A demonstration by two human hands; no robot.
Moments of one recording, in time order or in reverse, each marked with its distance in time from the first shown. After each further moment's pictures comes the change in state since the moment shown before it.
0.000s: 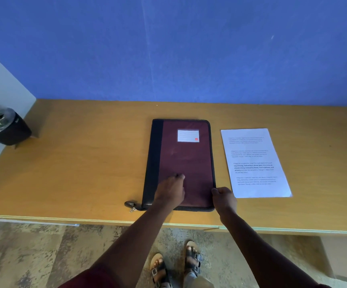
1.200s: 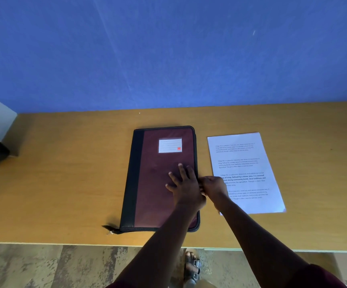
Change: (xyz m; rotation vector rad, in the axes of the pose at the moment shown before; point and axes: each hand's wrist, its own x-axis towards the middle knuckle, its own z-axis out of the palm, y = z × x) left_hand 0.089 0.117 0.025 -0.033 -0.081 -0.257; right_hand 0.100 -0.041 -0.034 0.286 -0.234 0.063
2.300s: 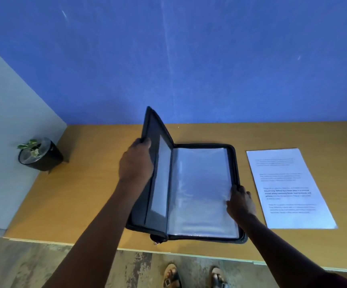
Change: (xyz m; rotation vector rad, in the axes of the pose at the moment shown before) left_hand -0.042 -0.217 -0.227 0.003 0.518 -0.032; right_hand -0.032 0.001 0.070 -1.013 0.120 -0.305
